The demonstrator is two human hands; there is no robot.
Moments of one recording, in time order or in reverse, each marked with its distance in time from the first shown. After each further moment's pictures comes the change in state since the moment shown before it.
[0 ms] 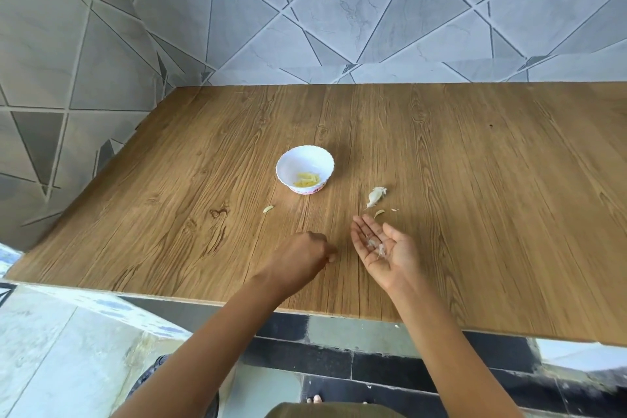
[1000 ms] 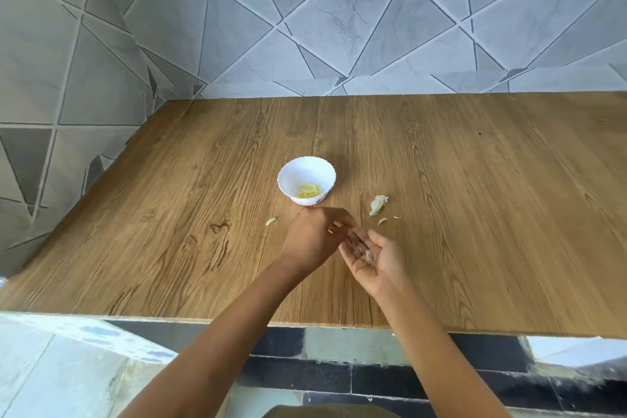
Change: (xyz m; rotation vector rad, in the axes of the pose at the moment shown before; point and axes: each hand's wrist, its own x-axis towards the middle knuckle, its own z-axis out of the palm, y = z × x) left_hand 0.027 0.008 -0.036 -0.441 0.242 -0.213; right_hand -0.002 0.027 0.021 0.041 0.057 -0.030
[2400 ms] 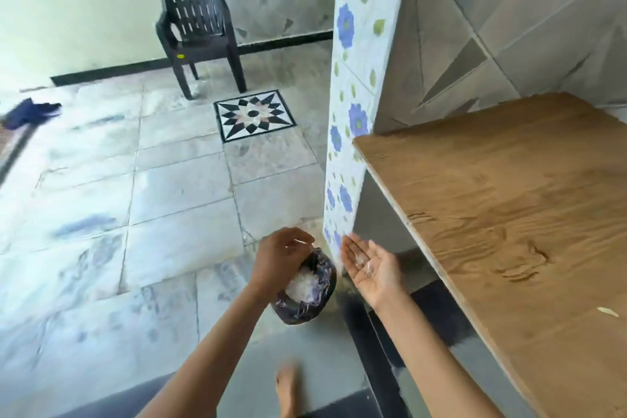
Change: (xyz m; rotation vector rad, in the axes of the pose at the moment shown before) left_hand -0.367 -0.119 -0.102 -0.104 1.041 -1.148; right_hand -0.007 0.339 0.017 -0.862 -0.351 0.788
